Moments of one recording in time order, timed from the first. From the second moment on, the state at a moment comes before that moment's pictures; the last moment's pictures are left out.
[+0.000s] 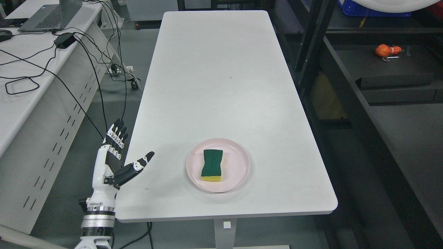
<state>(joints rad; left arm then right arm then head) 0.00 0.08 0.01 -1.75 0.15 -0.18 0.06 -0.08 0.00 -0.21 0.00 -0.12 0.00 -0.07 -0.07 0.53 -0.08</state>
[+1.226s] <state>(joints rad) -0.30 0.25 0.15 -1.62 -0.56 -0.68 -0.58 -0.08 0.00 -0.21 0.00 -0.12 0.00 -0.07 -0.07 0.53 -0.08</state>
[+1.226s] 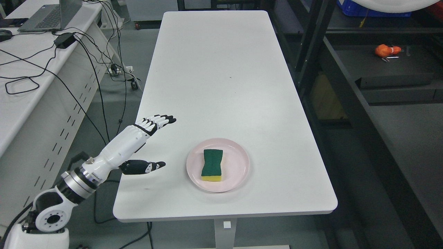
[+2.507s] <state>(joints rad) -0.60 0.21 -0.04 -1.41 -0.90 -0.79 -0.73 -0.08 0.00 -0.21 0.00 -0.12 0.00 -0.07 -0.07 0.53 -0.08</state>
